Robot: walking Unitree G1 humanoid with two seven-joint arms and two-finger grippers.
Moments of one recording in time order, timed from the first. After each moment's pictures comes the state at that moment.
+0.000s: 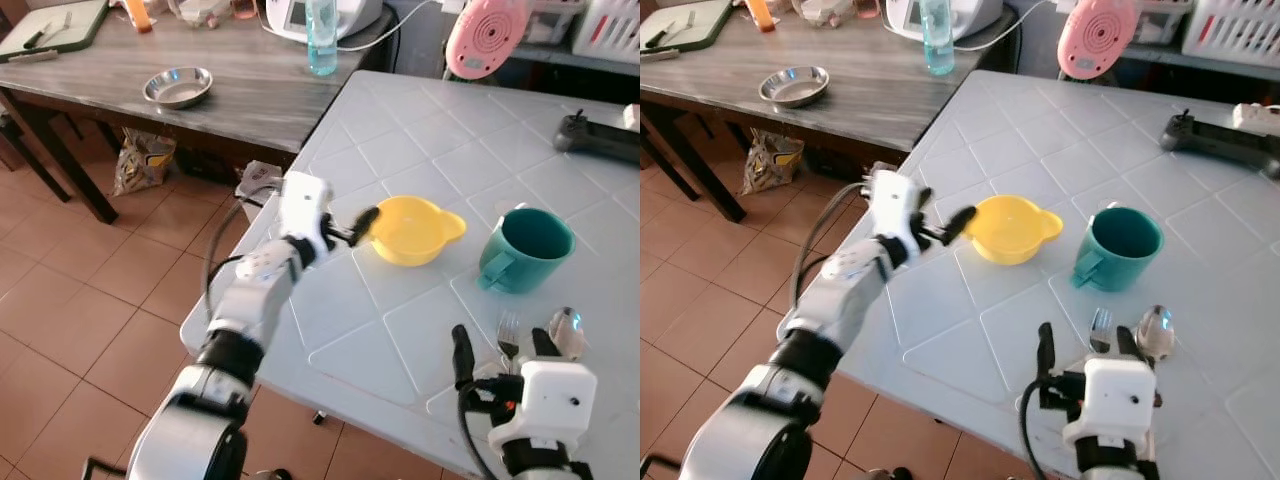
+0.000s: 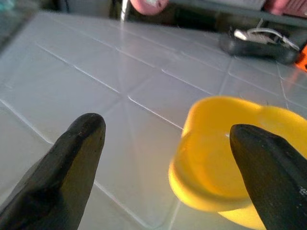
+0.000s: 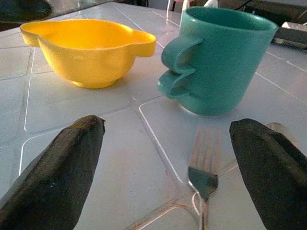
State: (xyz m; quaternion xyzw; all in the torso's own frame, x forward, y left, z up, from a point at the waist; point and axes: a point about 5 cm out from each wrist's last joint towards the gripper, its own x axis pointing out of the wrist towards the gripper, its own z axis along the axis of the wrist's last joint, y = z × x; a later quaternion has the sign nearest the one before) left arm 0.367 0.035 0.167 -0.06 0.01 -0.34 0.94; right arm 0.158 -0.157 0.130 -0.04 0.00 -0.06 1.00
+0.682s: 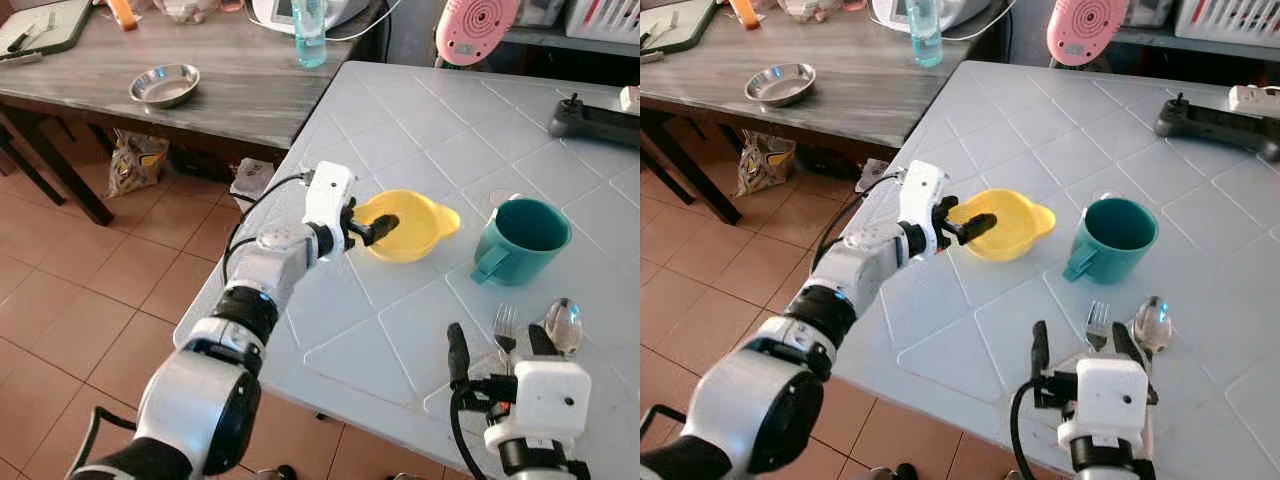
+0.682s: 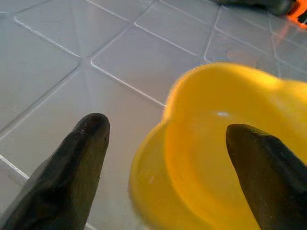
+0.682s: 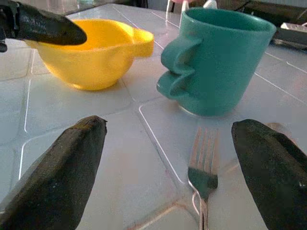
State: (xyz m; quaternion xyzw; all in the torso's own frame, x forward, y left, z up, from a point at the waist) left arm 0.383 0.025 0.176 -0.04 0.10 -0.37 0.92; right arm 0.159 -0.153 0.136 -0.06 -0.02 -0.05 1.00
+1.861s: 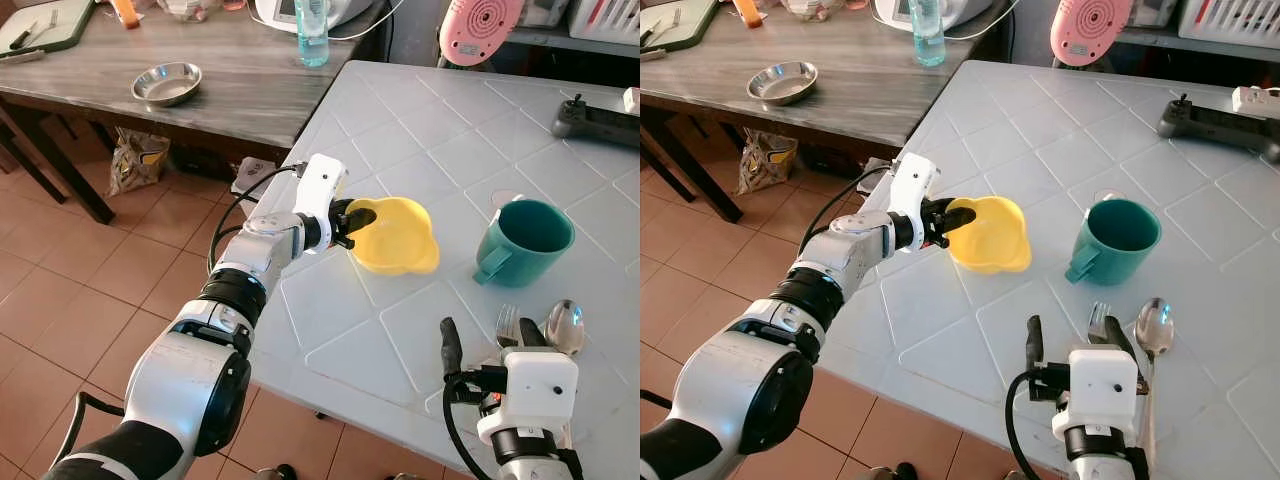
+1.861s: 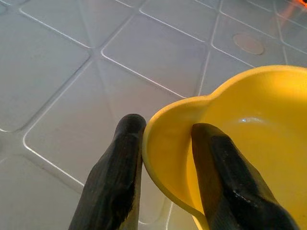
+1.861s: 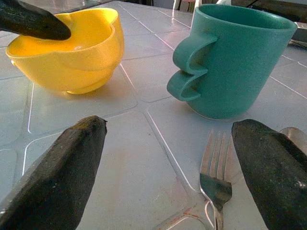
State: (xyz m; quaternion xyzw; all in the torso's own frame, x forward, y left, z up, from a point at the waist) left arm 0.389 0.038 0.182 0.00 0.12 -0.39 0.91; right arm 0.168 -0.150 0.134 -0.06 -0.01 -0.04 1.00
